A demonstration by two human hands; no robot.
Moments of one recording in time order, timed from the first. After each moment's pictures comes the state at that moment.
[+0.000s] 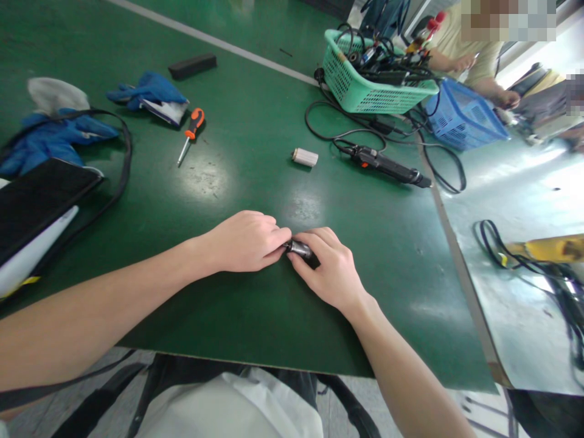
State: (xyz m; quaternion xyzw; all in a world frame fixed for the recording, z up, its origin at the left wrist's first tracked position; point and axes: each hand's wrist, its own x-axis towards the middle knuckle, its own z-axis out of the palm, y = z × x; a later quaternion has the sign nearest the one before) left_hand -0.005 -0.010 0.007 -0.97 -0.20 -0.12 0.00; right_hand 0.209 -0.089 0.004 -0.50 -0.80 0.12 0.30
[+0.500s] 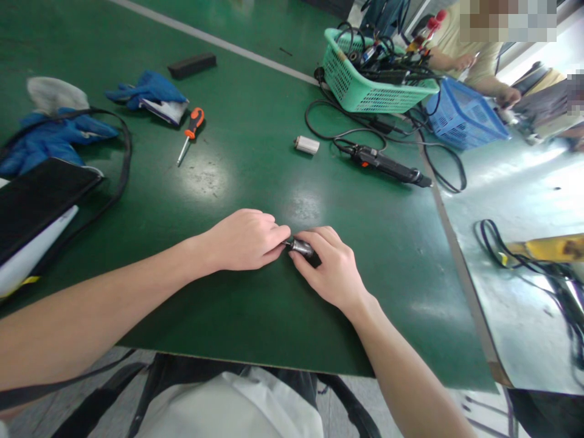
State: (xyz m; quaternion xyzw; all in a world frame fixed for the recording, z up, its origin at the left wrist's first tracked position) left_hand -0.006 -0.007 0.004 -0.97 -0.21 -0.13 0.02; right_hand 0.210 -0.088 0.004 -0.51 -0.80 0.11 0.30
